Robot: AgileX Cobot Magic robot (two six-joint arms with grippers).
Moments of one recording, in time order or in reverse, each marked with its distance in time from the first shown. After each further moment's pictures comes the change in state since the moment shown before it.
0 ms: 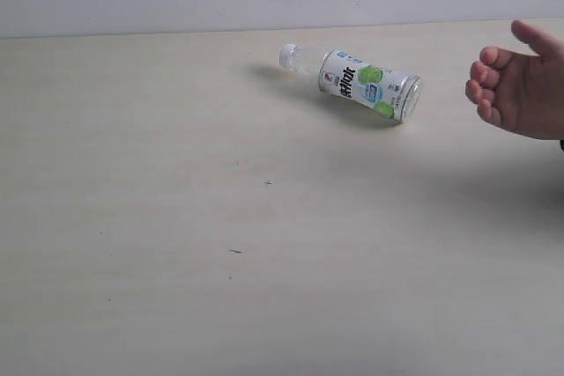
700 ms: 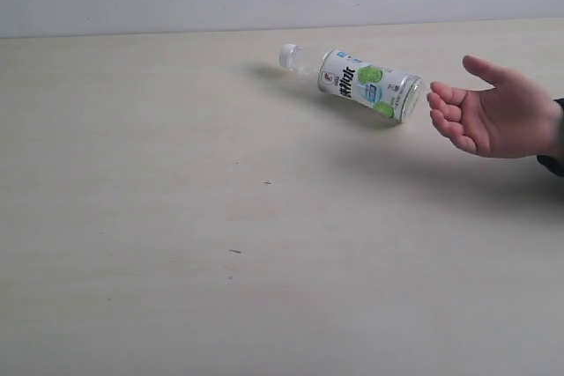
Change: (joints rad) left arm 0.000 0.000 0.000 0.000 0.000 0.000; right arm 0.000 0.001 0.000 0.316 -0.410 -0.012
